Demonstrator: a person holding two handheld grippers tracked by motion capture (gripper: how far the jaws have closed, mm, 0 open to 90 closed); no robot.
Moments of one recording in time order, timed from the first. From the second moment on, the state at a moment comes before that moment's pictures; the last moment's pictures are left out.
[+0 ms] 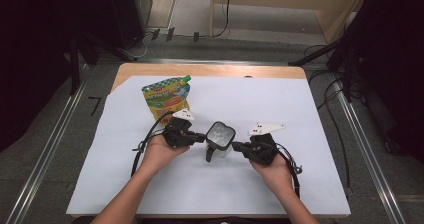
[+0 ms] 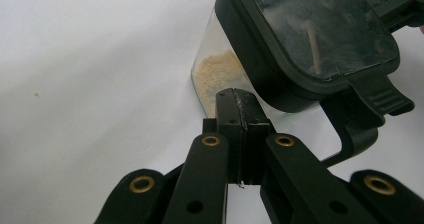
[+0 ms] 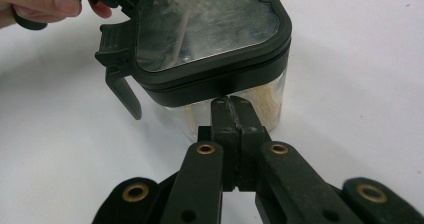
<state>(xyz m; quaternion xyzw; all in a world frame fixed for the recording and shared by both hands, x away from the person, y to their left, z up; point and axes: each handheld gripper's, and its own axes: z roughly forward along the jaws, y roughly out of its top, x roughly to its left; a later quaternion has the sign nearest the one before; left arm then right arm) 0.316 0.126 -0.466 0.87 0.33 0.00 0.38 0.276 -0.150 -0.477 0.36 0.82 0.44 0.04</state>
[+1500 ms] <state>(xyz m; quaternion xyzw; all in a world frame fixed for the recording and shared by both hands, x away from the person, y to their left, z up) 0.294 0.098 -0.469 0.88 0.28 -0.04 0.39 0.295 -0.170 -0.480 0.41 0.81 0.42 0.07</state>
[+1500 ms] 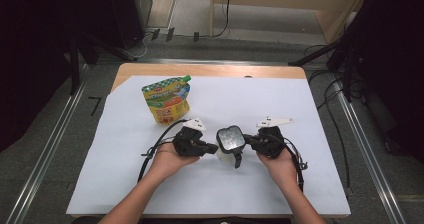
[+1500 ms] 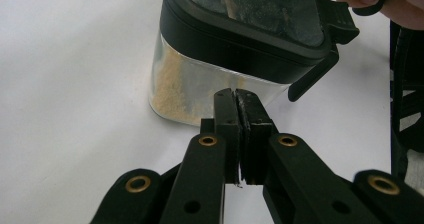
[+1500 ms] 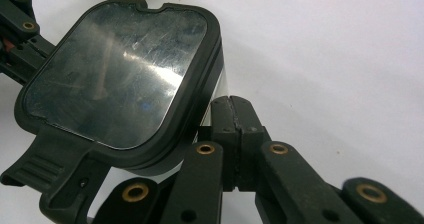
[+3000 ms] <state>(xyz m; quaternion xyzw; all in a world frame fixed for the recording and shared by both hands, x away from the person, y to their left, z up) 0.308 0.132 -0.452 0.86 0.31 -0.04 0.40 0.223 -0.165 -0.455 0.36 0.83 0.42 0.03</state>
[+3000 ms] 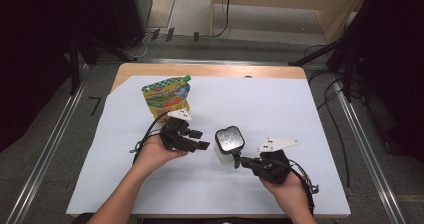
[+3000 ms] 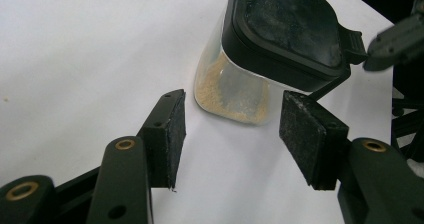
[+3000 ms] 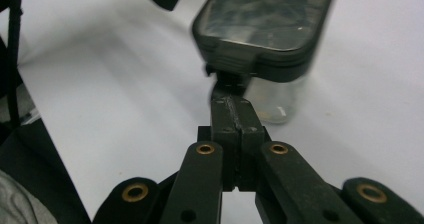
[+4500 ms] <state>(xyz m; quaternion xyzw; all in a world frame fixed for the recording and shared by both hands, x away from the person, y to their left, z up) 0.305 0.126 -0.451 0.87 0.29 -0.04 0.40 0.244 -0.171 -0.478 0.38 0.83 0.40 0.03</state>
